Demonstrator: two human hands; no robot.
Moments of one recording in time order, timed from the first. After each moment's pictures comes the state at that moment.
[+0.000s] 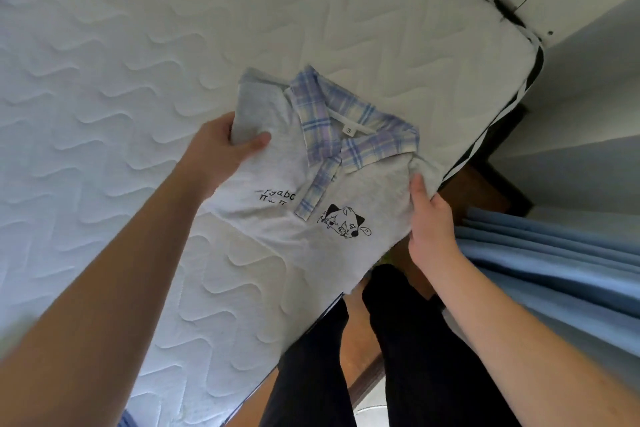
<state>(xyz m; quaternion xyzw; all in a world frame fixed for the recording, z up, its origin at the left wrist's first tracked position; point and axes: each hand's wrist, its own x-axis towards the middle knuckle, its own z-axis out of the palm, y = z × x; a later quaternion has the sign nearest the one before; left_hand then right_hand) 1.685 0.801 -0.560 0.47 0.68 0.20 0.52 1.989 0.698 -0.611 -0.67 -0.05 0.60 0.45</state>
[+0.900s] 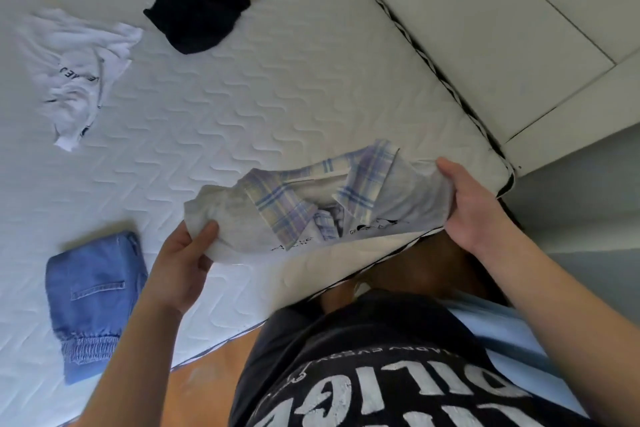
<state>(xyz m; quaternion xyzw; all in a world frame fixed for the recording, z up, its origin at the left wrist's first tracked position) 1.693 0.523 -0.361 0.18 0.60 0.59 0.51 2.038 0.738 -0.342 -0.52 -0.26 0.75 0.31</state>
